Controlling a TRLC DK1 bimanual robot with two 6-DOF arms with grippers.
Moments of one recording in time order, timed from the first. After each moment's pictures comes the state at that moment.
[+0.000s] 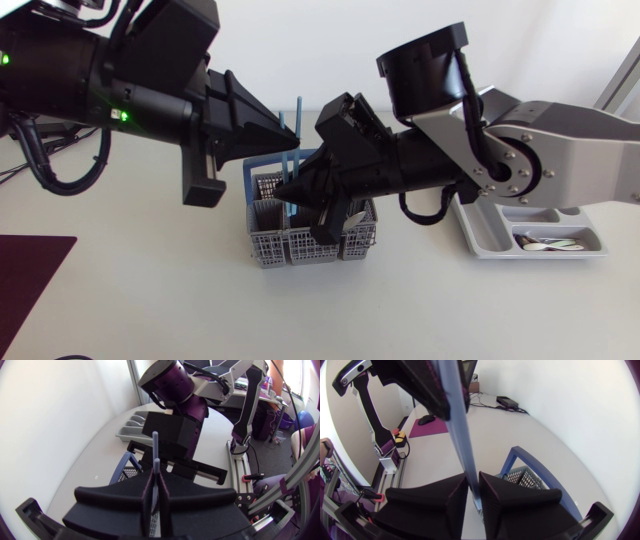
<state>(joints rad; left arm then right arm) -0.58 1.27 1.29 -0.67 0.48 0.57 0.70 1.46 1.03 -0.13 -0.53 -0.32</state>
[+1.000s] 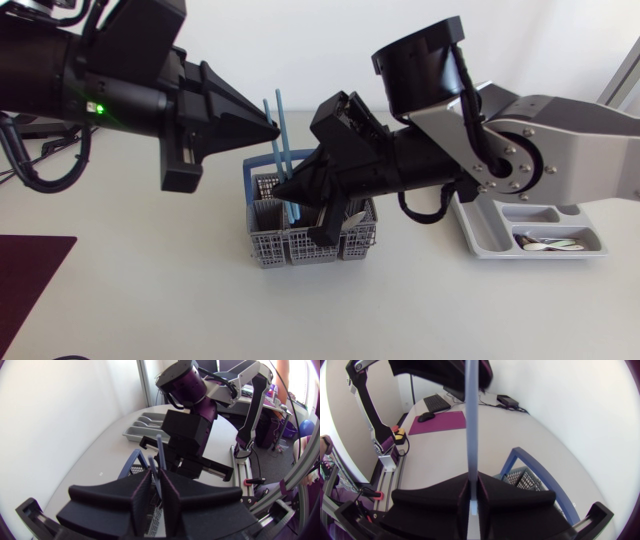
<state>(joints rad) -0.49 1.23 1.27 -0.66 0.53 0.54 0.71 1.46 1.05 -0.17 -0.50 -0.34</state>
